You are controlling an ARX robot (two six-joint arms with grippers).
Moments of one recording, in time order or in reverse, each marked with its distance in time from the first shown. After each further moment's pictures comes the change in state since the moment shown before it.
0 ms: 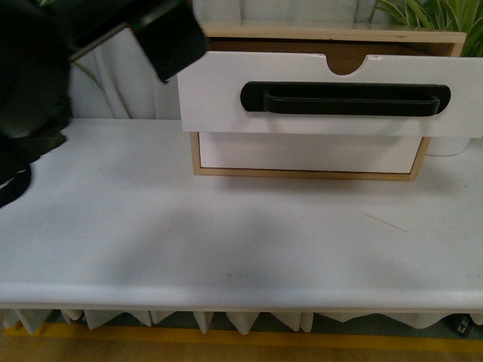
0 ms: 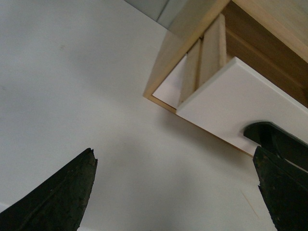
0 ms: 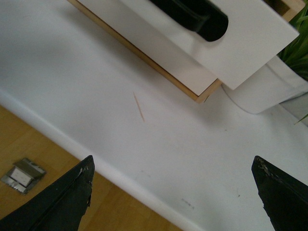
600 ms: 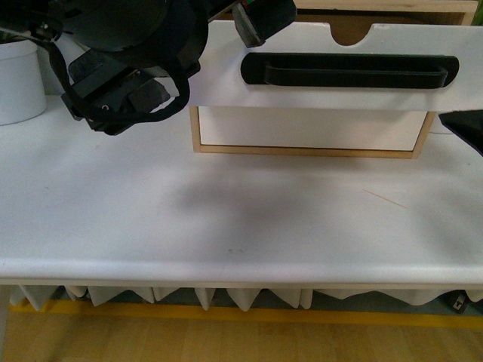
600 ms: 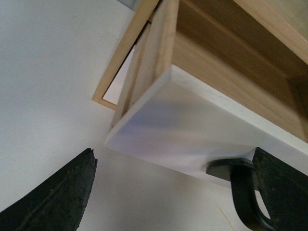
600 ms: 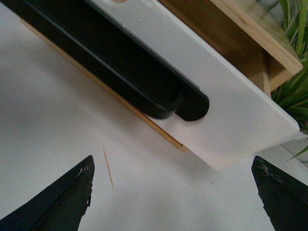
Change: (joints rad) left arm 0.047 0.274 0.250 0.033 0.142 0.028; right arm 0.068 0.428 0.303 0.164 0.054 -0.002
